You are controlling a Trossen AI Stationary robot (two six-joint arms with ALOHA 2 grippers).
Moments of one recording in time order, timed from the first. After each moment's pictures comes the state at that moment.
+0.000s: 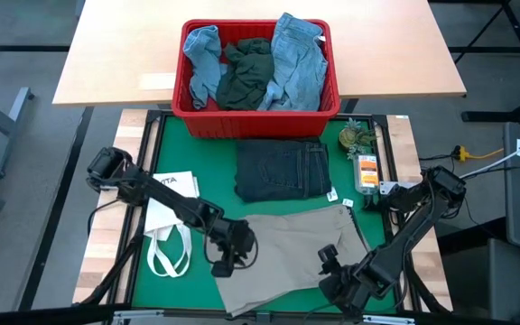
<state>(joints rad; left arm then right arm) -0.39 1.74 1.11 -0.25 0.20 -0.33 0.90 1.72 1.28 -0.79 0.26 0.33</state>
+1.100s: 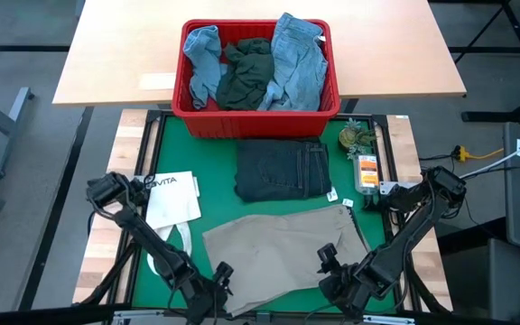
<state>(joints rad) -0.81 1.92 1.11 -0.05 -0.22 -0.21 0.90 1.72 1.28 -0.79 0.31 0.30</state>
